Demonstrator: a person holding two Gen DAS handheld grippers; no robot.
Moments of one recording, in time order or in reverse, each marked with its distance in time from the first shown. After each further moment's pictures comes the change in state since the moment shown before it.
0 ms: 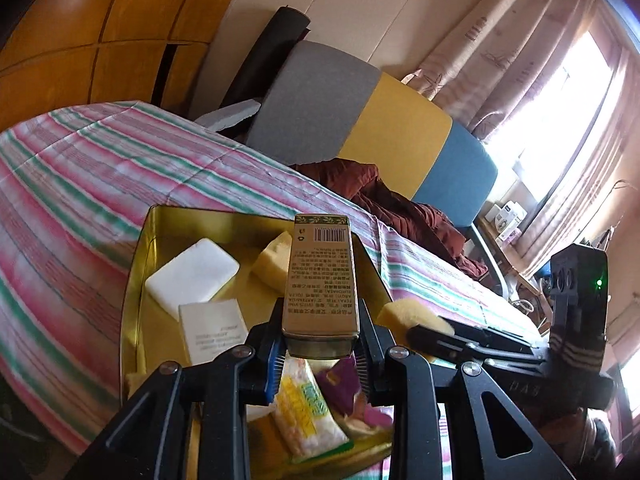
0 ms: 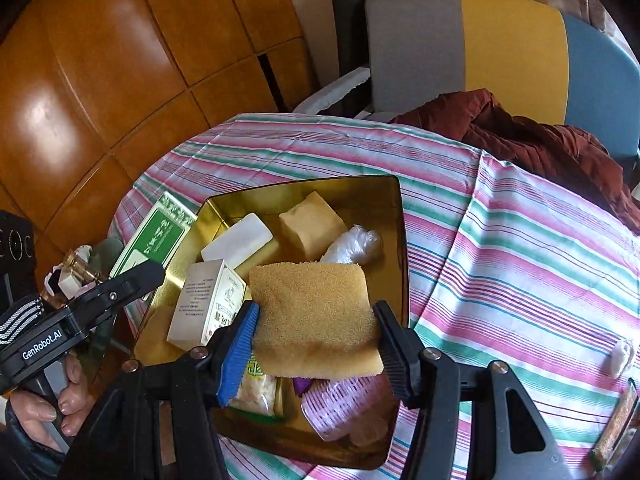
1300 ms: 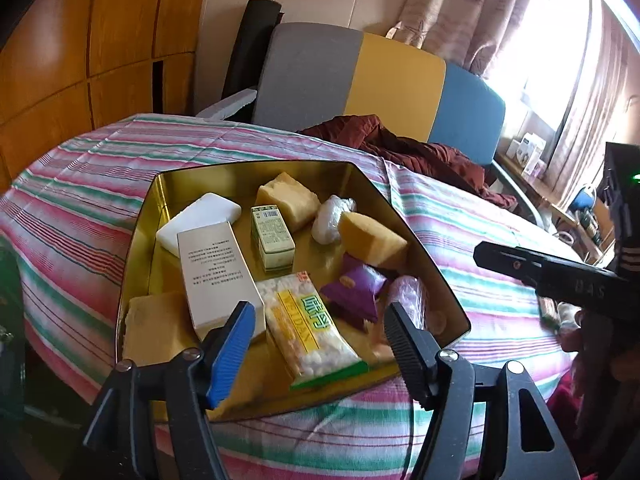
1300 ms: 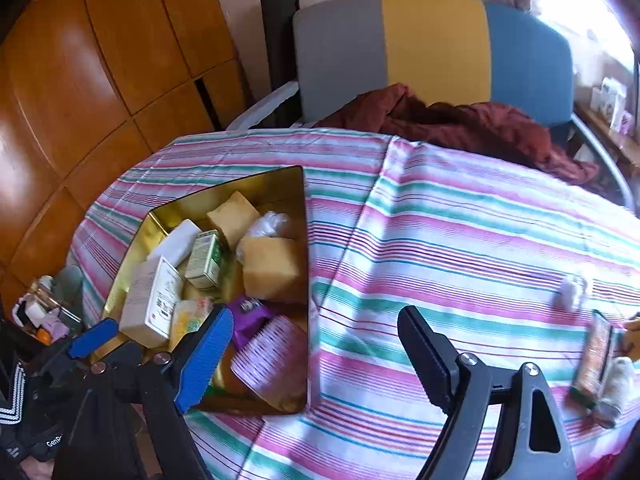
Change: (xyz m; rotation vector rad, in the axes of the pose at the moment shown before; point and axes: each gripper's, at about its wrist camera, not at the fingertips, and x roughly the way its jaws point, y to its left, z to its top) left arm -0.009 -0.042 -0.076 0.205 0.068 0.165; right arm -0.046 -0.036 -0.051 0.107 -0.086 -0.203
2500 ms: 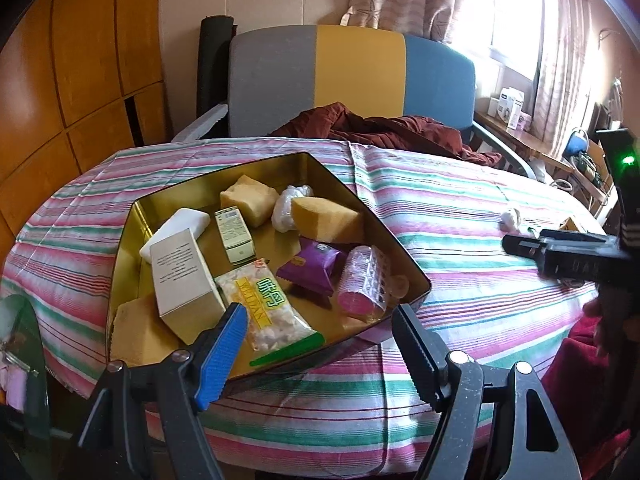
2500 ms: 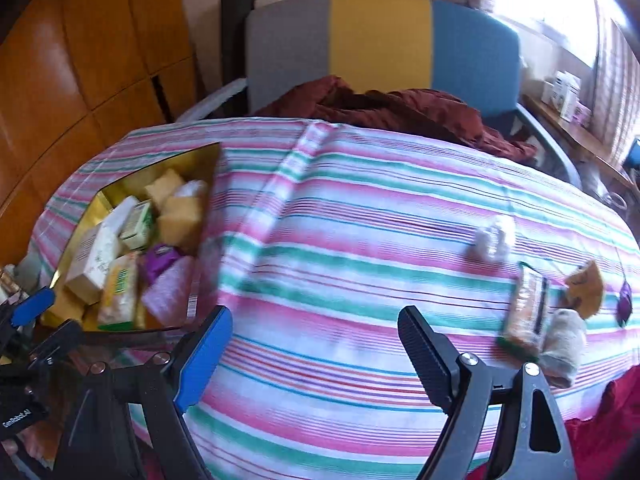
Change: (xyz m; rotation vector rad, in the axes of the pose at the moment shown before) left arm -0.012 -0.058 -0.018 0.193 0.010 0.035; right arm -0.033 -0.074 -0.044 0.062 0.008 -0.177
